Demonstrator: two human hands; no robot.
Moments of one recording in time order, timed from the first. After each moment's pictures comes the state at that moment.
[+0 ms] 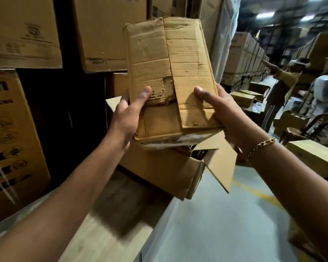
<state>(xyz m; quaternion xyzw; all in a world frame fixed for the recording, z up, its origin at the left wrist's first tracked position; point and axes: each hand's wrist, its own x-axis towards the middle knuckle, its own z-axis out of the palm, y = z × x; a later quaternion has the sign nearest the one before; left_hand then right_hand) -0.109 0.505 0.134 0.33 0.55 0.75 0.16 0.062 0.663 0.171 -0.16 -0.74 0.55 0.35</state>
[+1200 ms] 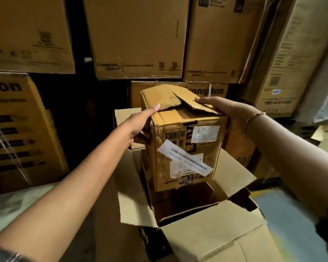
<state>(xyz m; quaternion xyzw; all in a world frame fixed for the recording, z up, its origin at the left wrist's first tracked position) -0.200 0.916 0.148 0.11 0.78 0.61 0.11 -0.170 1.177 0.200 -0.15 -0.82 0.54 -0.09</state>
